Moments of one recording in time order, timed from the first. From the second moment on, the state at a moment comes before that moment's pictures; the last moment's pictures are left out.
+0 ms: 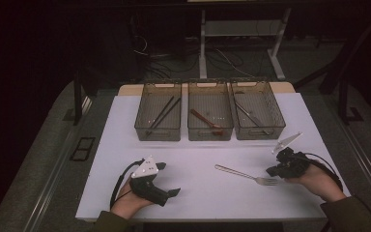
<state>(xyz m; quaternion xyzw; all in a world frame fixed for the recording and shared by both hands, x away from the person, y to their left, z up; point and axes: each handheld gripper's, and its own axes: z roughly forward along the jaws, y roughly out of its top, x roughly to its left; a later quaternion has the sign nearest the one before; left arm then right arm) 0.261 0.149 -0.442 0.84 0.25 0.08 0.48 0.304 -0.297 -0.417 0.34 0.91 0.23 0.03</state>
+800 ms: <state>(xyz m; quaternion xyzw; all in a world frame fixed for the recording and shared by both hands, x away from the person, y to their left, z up) 0.261 0.148 -0.443 0.84 0.26 0.08 0.48 0.323 -0.224 -0.416 0.21 0.96 0.16 0.01</state>
